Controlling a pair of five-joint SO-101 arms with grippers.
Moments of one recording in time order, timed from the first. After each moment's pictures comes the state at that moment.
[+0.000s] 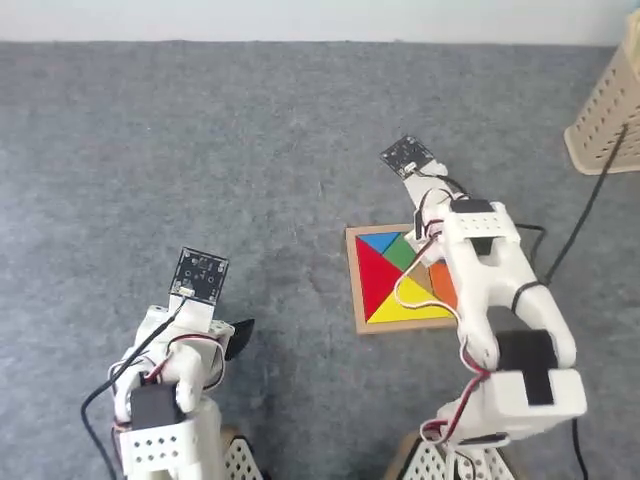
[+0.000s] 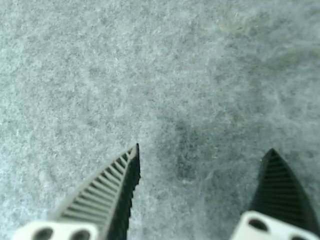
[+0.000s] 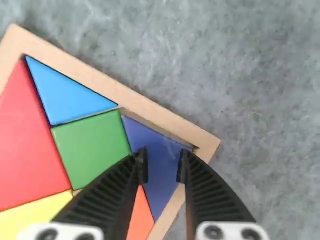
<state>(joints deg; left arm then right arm) -14.9 -103.4 96.8 72.6 -18.3 -7.6 2.2 32.1 43.1 30.5</state>
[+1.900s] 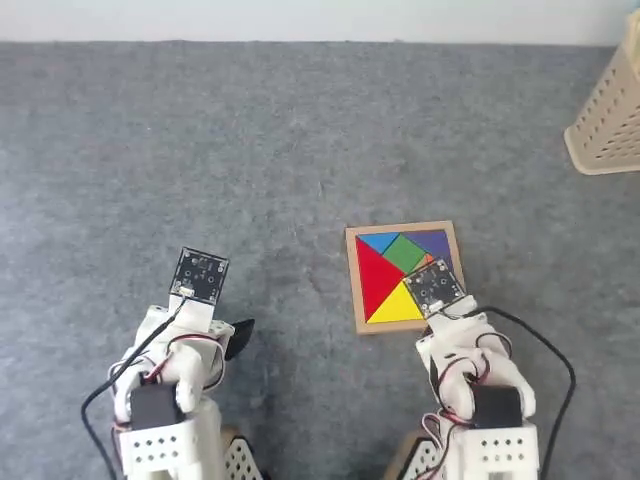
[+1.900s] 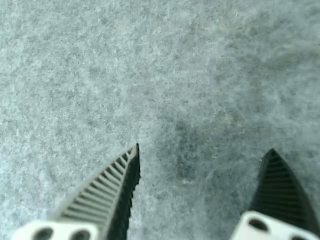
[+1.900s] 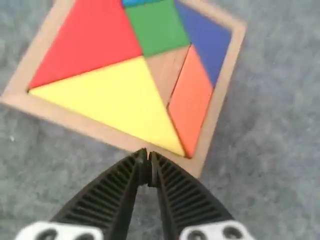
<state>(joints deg) -14.9 -103.4 96.8 72.6 -18.3 -7.1 -102.9 95.4 70.1 26.9</state>
